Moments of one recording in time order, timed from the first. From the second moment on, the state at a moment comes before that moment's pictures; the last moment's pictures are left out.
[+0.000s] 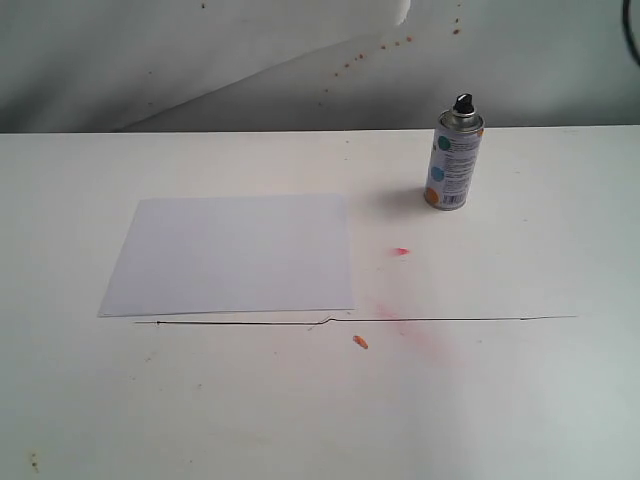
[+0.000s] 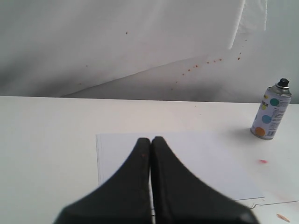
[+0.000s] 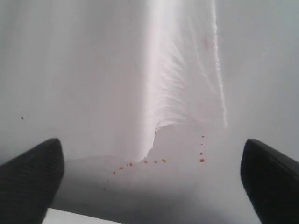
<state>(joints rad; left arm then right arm) -0.13 0.27 -0.17 -1.11 0.27 0.95 0.19 1.59 -1.31 -0.12 -0.10 0.11</state>
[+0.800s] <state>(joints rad) -0.13 0.27 -0.17 -1.11 0.27 0.95 0.19 0.78 -0.84 0.04 0.39 0.16</state>
